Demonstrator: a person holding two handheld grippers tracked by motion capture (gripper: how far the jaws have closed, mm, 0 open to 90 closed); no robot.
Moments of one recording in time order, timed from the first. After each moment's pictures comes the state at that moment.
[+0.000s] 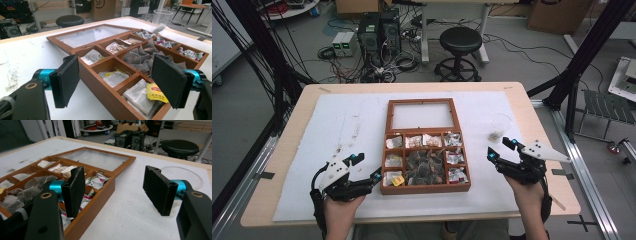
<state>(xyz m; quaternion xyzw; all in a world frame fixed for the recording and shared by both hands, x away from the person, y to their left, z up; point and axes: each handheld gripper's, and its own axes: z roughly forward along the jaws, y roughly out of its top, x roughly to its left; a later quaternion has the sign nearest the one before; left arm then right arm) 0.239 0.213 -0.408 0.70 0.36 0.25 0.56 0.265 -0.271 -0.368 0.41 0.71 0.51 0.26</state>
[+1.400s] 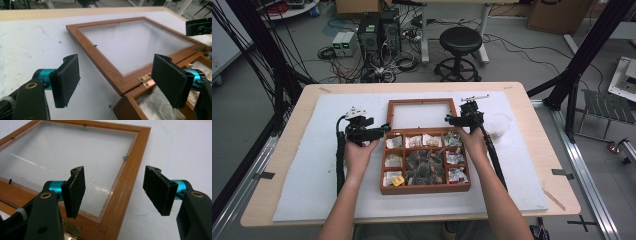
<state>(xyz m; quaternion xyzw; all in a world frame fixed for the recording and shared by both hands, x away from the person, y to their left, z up) 0.409 0.203 -0.417 0.70 0.48 0.18 0.49 0.466 -0.168 -0.412 0.52 0.75 0.37 0.16</state>
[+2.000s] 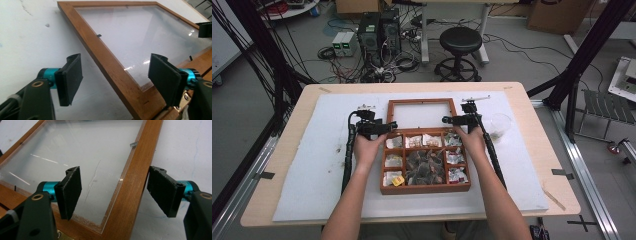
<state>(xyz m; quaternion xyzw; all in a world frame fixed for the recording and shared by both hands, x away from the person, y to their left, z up) 0.449 0.189 -0.442 0.71 0.52 0.11 0.46 0.486 -0.173 -0.434 0.56 0.73 0.39 0.05</state>
